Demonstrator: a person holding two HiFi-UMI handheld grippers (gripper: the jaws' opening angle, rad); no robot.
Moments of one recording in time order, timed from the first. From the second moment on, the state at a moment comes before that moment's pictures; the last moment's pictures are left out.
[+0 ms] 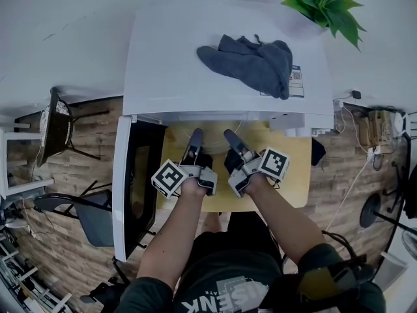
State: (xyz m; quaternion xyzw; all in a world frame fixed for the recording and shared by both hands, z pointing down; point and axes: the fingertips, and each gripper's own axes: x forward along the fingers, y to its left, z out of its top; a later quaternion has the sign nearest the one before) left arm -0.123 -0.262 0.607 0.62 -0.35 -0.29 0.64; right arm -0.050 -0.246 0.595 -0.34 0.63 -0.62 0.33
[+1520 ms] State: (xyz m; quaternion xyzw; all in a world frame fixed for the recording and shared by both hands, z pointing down) left arm -0.095 -0.089 0.490 0.65 -0.35 -0.32 0.59; right arm -0.024 -0.092 0.471 -0.24 0.71 -0.59 0.30
